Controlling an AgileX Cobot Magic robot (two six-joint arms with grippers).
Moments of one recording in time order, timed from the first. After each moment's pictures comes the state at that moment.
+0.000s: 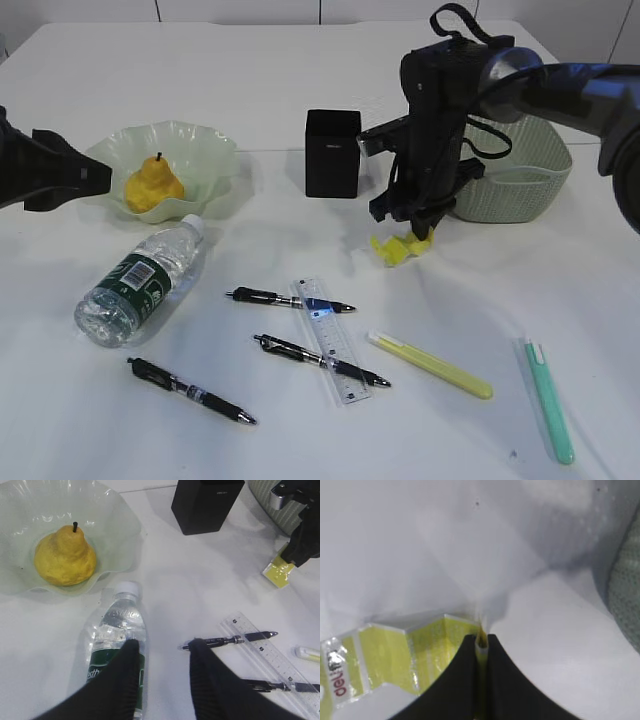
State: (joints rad) left arm -0.23 1.32 -0.78 -0.81 0.27 0.68; right arm 0.29 2.47 -2.14 -0.14 1.22 -0.06
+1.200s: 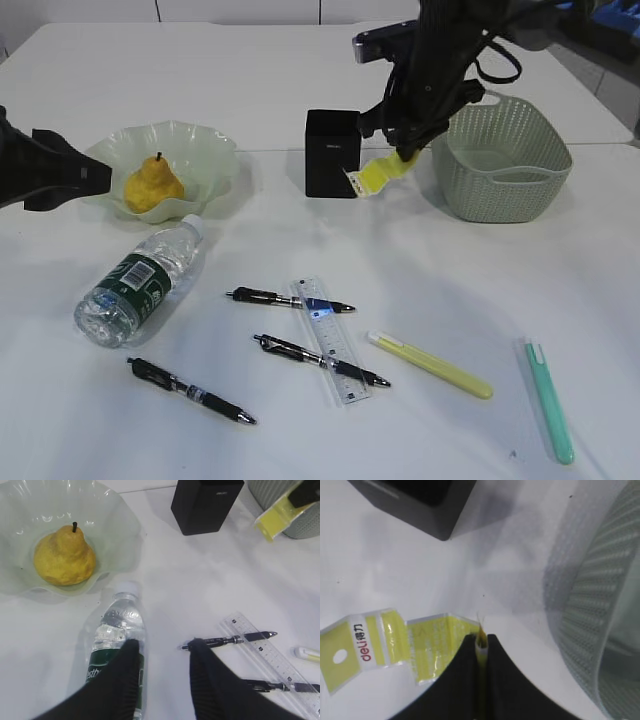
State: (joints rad) left arm -0.23 1.32 -0.78 -0.81 0.27 0.68; right arm 0.29 2.39 -2.31 -0.08 1.23 -0.06
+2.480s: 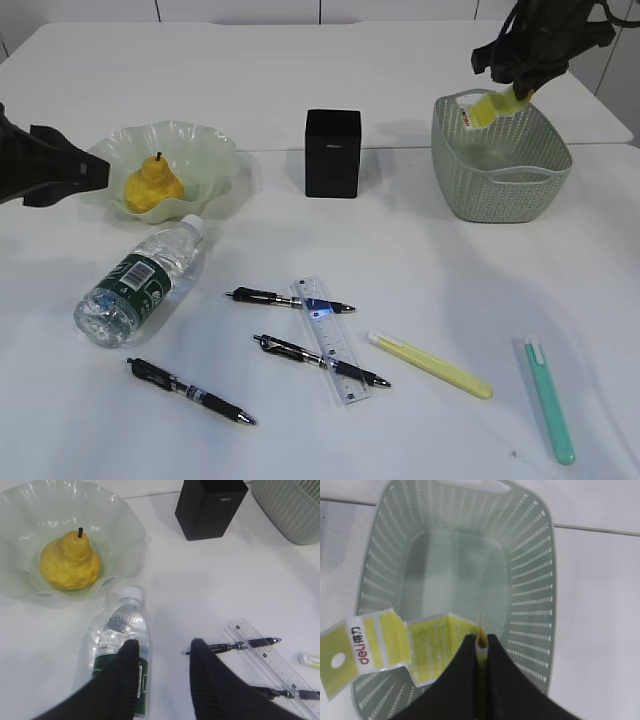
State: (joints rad) left arm -0.23 1.32 -0.78 -0.81 0.26 0.68; right arm 0.08 2.38 -2.46 -0.23 1.25 0.03
